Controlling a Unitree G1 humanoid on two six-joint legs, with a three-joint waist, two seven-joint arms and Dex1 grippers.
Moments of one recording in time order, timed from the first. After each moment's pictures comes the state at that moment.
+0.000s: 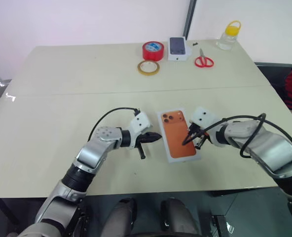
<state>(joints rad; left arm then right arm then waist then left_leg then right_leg) -0.49 0.34 -0.33 -0.07 -0.21 0.54 -0.87 -0.53 -0.93 0.33 -0.50 0.33 1.19 0.53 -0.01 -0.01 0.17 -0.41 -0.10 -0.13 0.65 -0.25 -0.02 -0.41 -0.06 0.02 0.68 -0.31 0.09</state>
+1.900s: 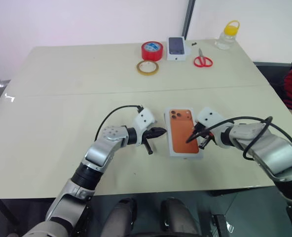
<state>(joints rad) -0.51 0.26 -0.32 0.01 -0.20 0.49 -0.79 -0.47 -0.90 0.25 -0.51 0.28 1.23 0.54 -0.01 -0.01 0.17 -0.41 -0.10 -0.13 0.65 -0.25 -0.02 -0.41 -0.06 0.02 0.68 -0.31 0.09</state>
